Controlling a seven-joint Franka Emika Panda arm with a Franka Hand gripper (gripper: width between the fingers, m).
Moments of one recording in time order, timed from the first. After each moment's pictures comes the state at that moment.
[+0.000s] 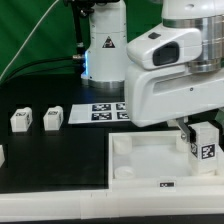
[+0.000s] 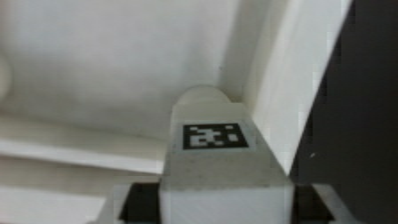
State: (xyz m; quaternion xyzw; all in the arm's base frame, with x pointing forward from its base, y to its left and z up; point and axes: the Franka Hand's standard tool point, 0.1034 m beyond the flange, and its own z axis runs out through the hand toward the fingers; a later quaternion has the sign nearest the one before) arm 0.611 0.113 0.080 -1.00 -0.06 0.01 0.06
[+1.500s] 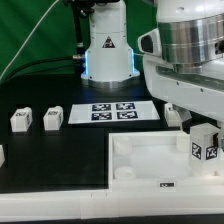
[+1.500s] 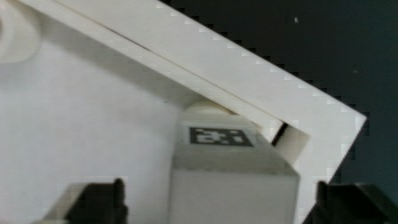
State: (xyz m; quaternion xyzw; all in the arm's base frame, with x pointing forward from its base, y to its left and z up) arm 0.611 0.114 0.079 -0.87 0.49 0.04 0.06
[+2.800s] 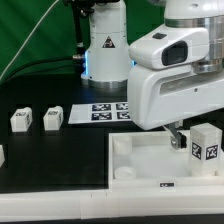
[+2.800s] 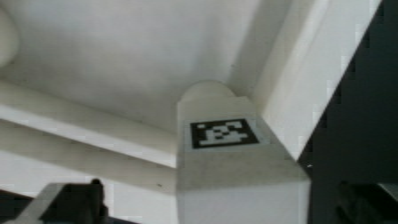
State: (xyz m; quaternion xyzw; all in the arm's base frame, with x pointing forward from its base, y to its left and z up) arm 0.613 0.113 0.079 -0.98 -0.17 -0.01 0.04
